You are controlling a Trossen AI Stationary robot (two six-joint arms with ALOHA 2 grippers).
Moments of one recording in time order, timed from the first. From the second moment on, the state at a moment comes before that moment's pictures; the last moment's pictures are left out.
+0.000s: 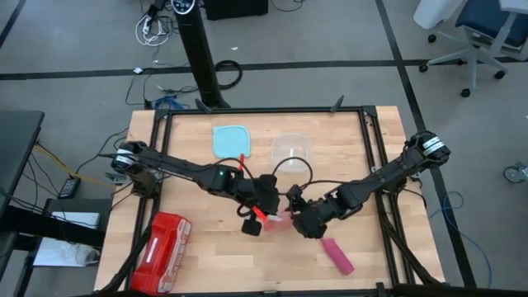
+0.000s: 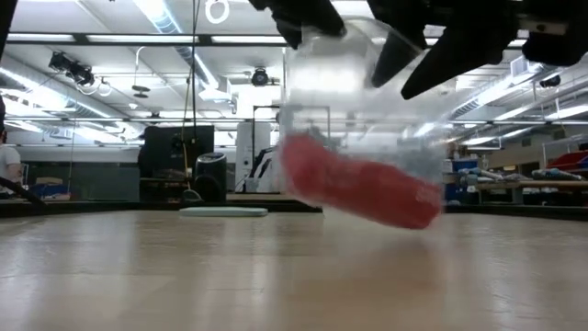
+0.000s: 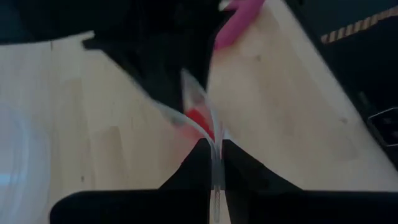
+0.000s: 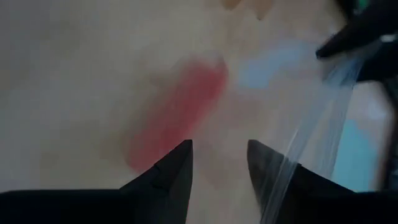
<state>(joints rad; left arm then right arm) -0.22 1.77 1.49 -0.51 0.05 0.08 0.47 1.57 1.09 -0.44 0.38 -0.48</state>
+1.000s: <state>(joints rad) -0.09 1.82 1.41 -0.31 0.14 0.15 0.42 1.57 1.09 -0.36 0.33 -0.58</state>
